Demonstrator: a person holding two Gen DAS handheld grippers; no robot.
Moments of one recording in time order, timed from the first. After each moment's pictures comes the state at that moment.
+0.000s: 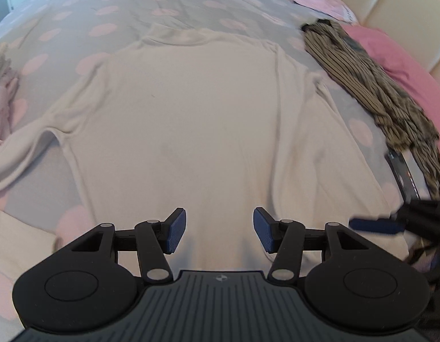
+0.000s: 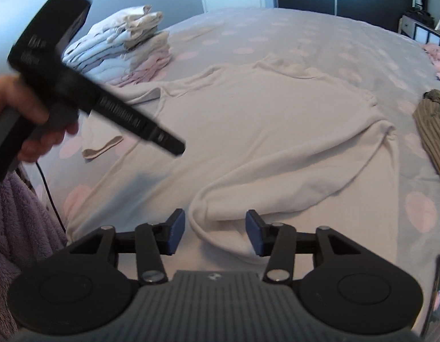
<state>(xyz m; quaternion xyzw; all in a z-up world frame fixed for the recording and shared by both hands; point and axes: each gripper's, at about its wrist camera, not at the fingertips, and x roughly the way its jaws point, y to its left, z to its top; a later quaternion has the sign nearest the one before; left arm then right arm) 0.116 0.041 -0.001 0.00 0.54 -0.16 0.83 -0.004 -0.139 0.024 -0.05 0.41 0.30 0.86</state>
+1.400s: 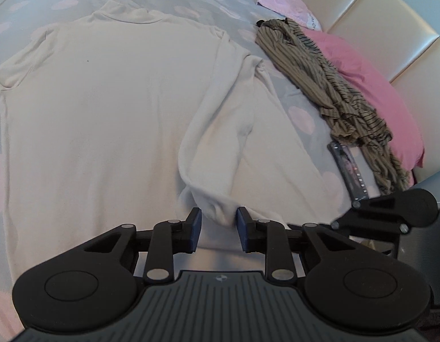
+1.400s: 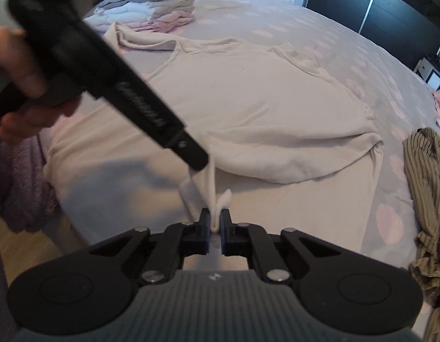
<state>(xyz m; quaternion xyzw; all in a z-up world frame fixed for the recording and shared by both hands) 0.077 0.004 -0.016 -0.10 0.53 -0.23 0.81 -0.040 -0.127 0.018 -0.22 0.41 0.32 0.83</state>
